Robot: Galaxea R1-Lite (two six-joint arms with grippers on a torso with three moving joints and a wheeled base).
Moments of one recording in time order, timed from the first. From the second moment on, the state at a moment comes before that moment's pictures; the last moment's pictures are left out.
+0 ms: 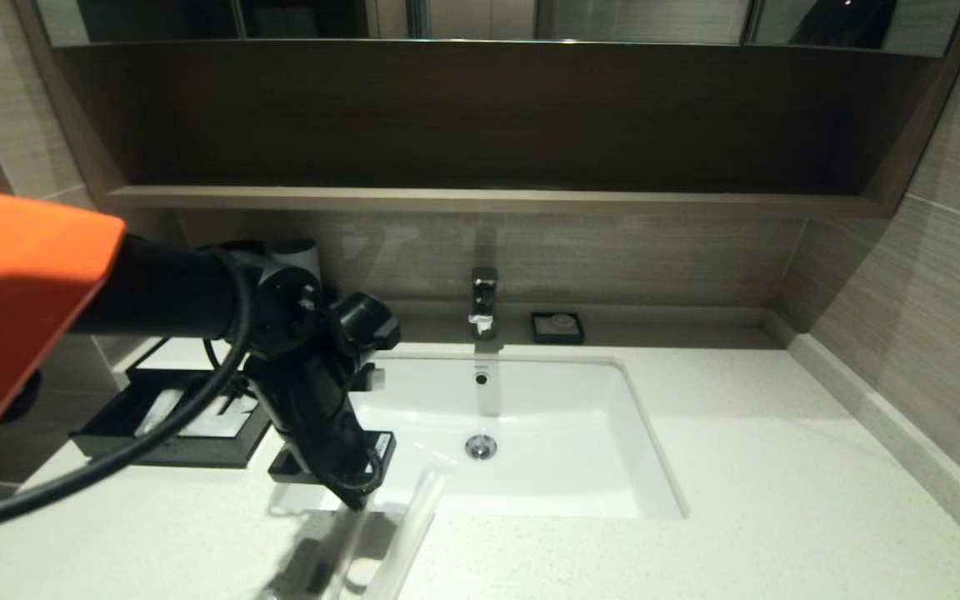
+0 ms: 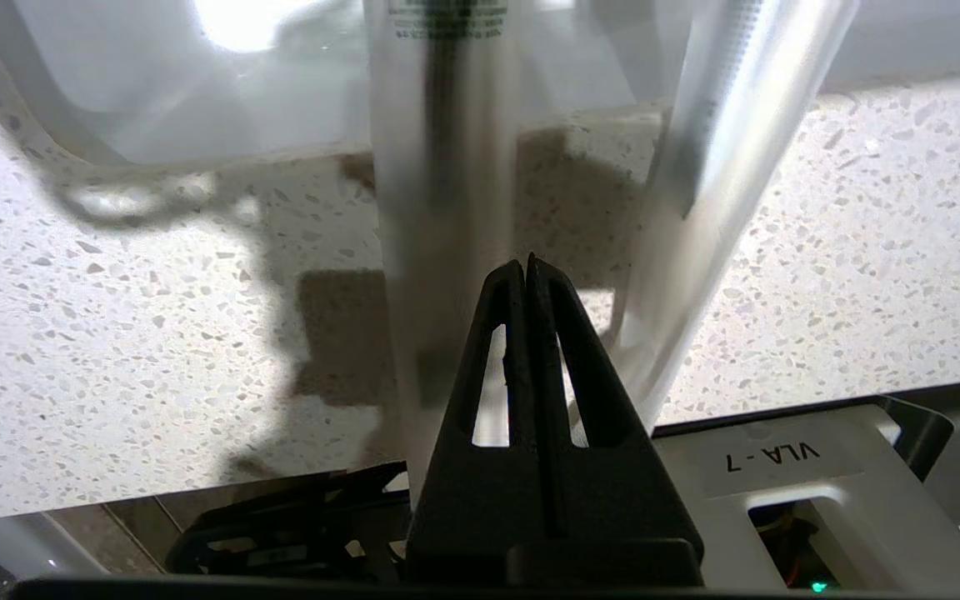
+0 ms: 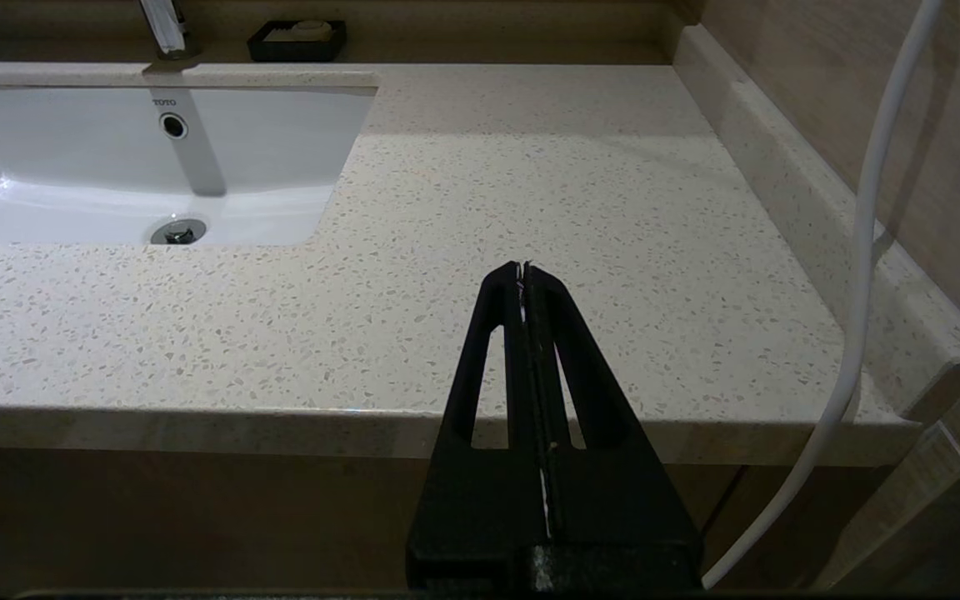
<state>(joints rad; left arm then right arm) -0.48 2.02 -1.48 0.87 -0.11 -0.32 0.00 0.00 0.00 0.00 0.00 0.00</state>
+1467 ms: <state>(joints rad) -0.47 2.09 -1.48 0.83 -0.05 -0.32 0.00 0.00 0.00 0.00 0.00 0.00</state>
